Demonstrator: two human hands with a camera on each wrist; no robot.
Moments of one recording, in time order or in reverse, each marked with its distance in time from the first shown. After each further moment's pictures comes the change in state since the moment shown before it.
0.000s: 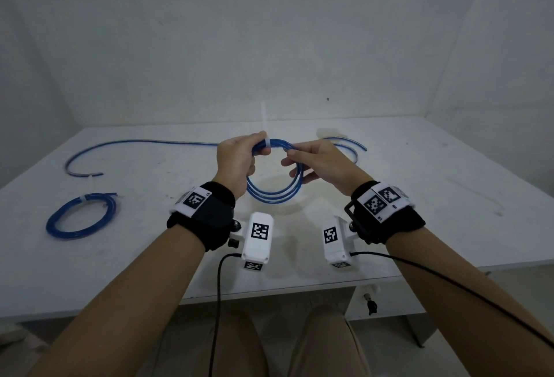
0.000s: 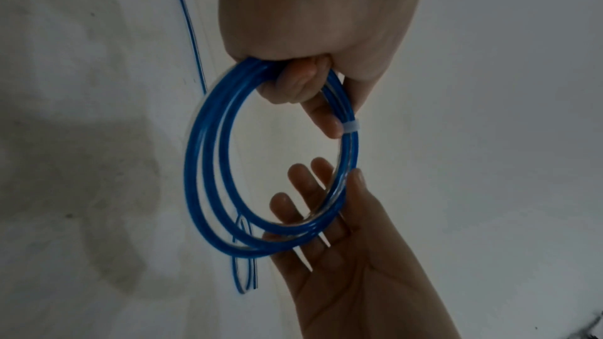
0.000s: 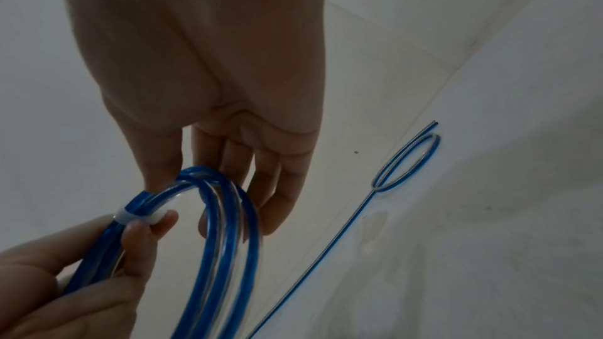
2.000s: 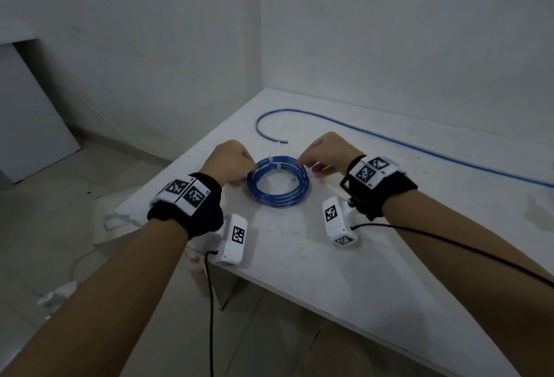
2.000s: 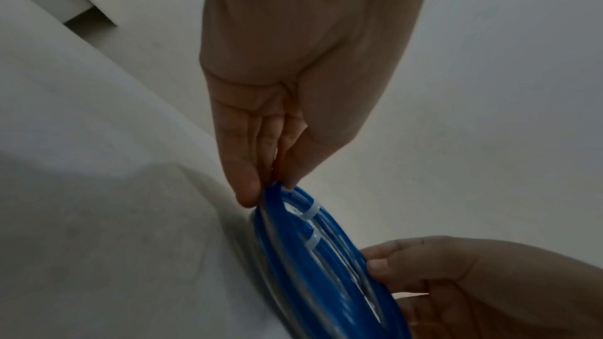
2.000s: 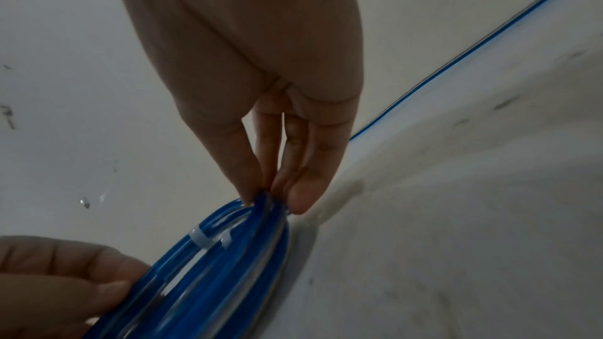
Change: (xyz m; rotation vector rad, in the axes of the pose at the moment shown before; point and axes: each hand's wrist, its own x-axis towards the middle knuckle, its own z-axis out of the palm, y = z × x) left_hand 0.024 0.038 -0.354 0.920 0.304 -0.215; right_hand 0.169 -0.066 0.324 -0.309 -0.367 0.153
